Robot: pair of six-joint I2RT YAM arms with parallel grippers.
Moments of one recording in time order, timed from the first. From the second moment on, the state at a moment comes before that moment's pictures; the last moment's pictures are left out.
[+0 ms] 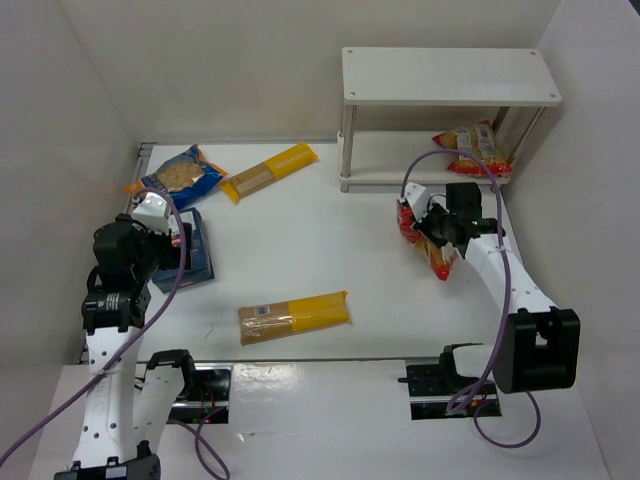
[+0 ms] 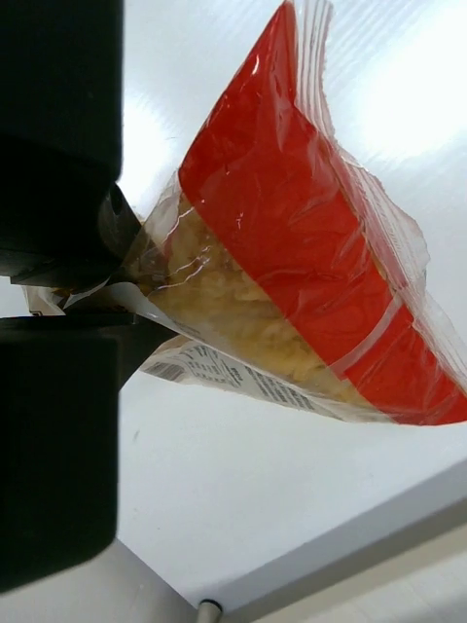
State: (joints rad) left arm 0.14 0.68 0.85 -0.61 0.15 0.18; right arm 0.05 1.27 0.91 -0.50 -0.22 -0.83
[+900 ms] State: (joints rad) left arm 0.15 0.68 0.85 -0.59 0.14 0.18; right arm 0.38 1.39 0.96 0.17 0.39 -1.23
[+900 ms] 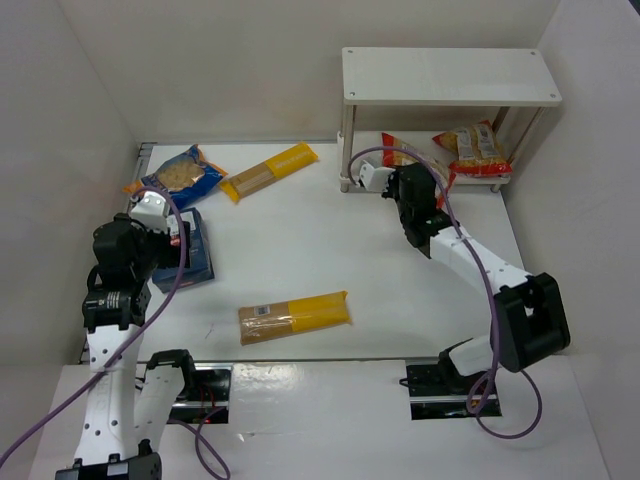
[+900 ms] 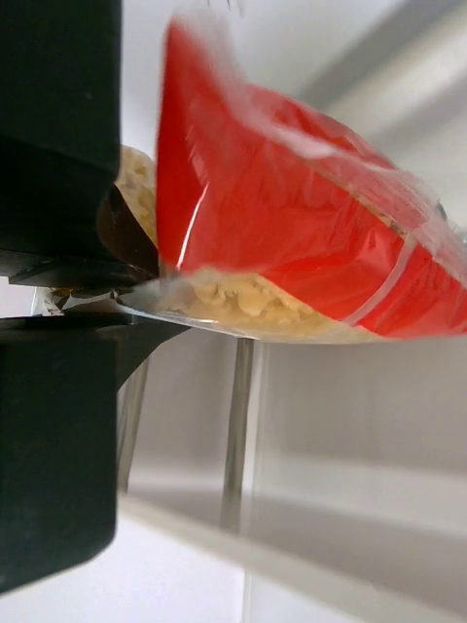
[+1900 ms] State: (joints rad) left arm 0.24 0.67 0.84 -0.58 0.14 0.18; right arm 0.23 1.86 0.90 0.87 0.13 -1.81
